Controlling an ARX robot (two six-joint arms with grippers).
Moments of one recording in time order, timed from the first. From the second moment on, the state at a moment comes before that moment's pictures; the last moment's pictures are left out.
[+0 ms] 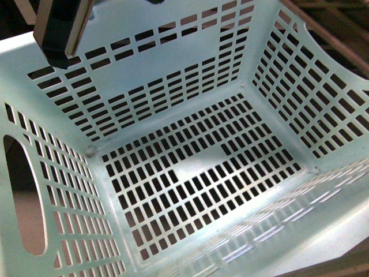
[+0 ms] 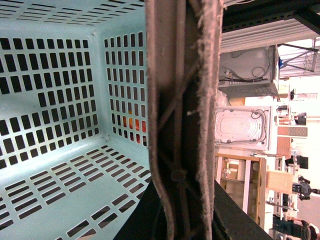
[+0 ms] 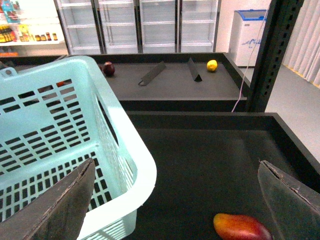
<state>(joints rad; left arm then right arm) -0.69 1.38 0.93 -0.01 0.12 -1.16 0.00 0.01 0.02 0.00 0.00 0.00</state>
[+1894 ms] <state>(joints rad) -0.69 1.38 0.94 -0.01 0.12 -1.15 -0.36 2.29 0.67 0.62 0.14 0.14</state>
